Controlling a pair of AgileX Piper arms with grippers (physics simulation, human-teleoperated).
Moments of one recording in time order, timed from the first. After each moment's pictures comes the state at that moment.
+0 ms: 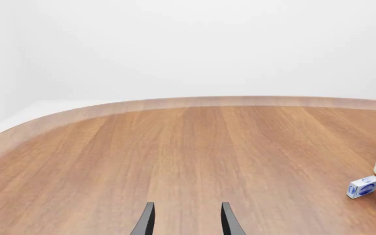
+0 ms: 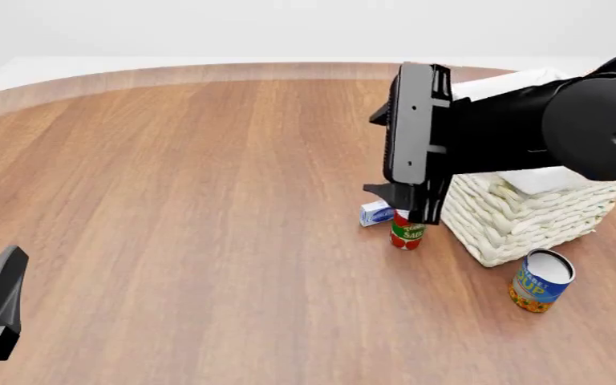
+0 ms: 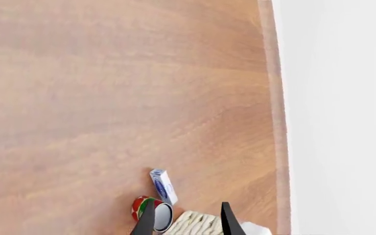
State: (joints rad) left arm 0.00 0.01 0.00 0.00 0.00; right arm 0.62 1.28 -1.01 0.47 -1.05
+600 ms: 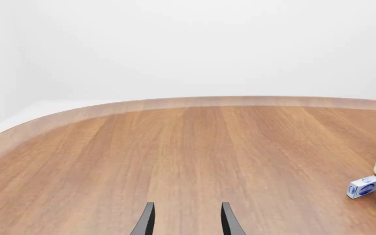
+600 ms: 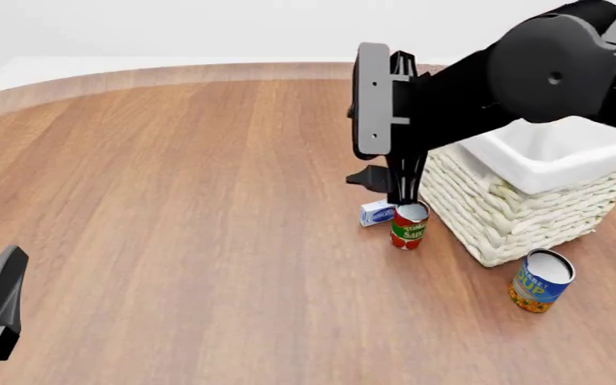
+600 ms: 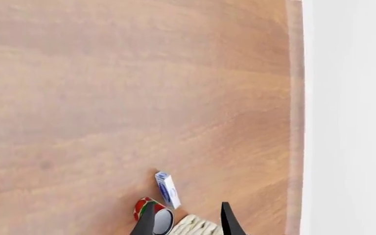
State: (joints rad) left arm 0.00 0.01 0.00 0.00 0.00; right arm 0.65 1.42 -1.22 0.65 -1.06
